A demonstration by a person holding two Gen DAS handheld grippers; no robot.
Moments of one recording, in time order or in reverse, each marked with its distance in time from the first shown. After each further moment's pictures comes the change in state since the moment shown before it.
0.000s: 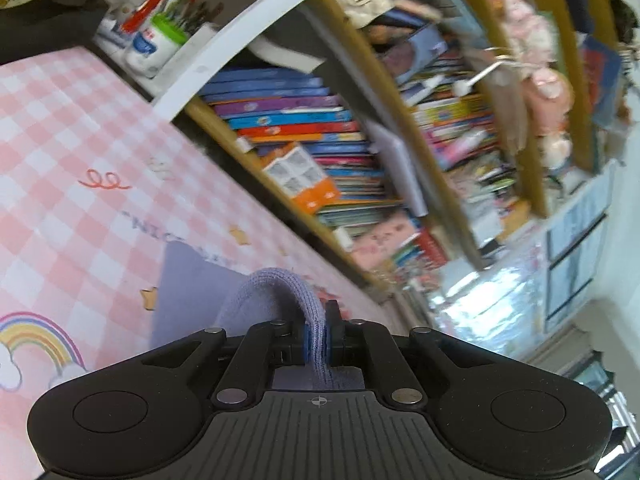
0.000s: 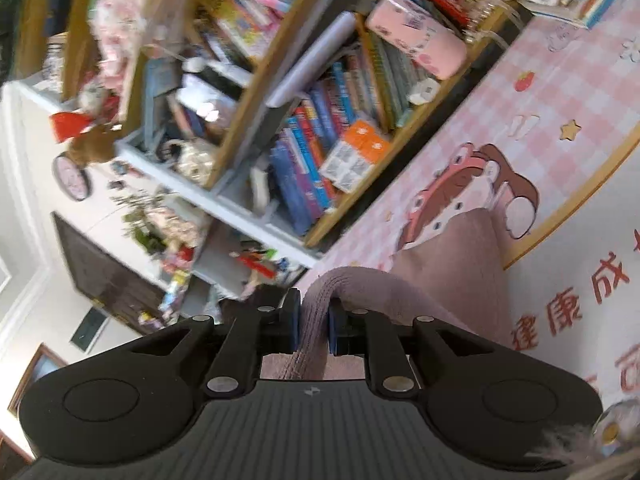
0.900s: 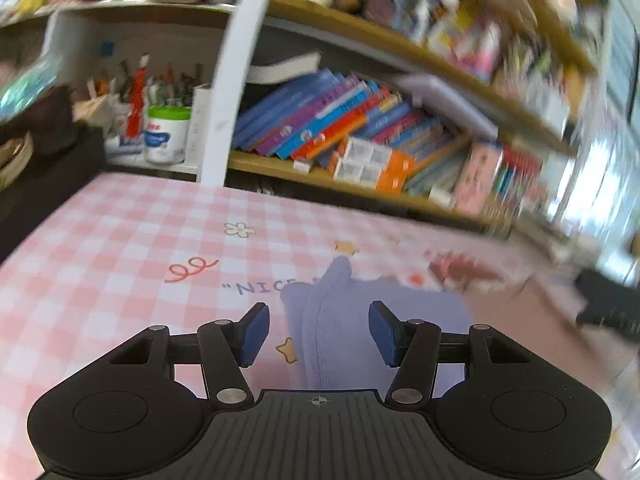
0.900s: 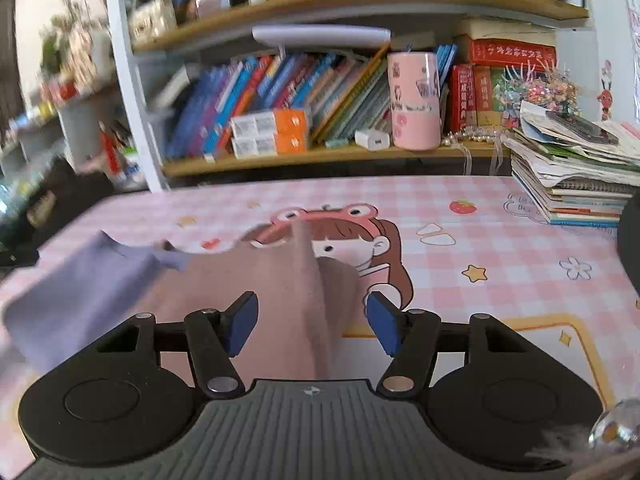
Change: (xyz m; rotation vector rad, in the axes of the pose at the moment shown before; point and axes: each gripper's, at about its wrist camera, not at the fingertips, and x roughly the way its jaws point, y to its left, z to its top) left arm 0.021 -0.005 -0.001 0.540 0.016 0.354; right arm 0.043 0.010 -0.024 -0.746 0.045 -0.526
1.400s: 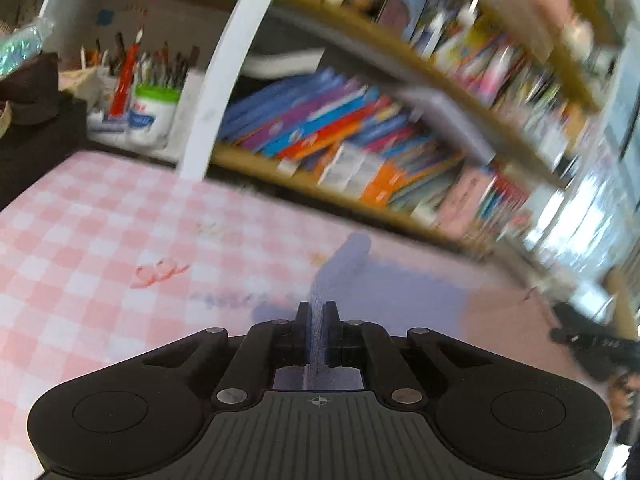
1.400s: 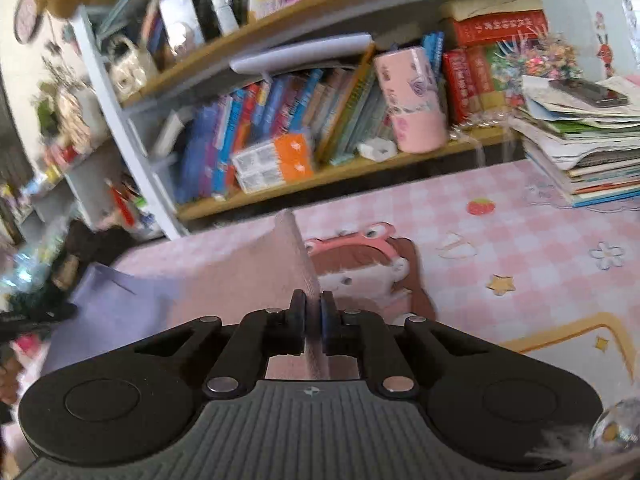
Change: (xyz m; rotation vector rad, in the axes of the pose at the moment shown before) left arm 0.016 0.014 0.011 -0.141 0.035 -0.083; right arm 0.011 -0.030 0.018 0.179 -0.001 0.086
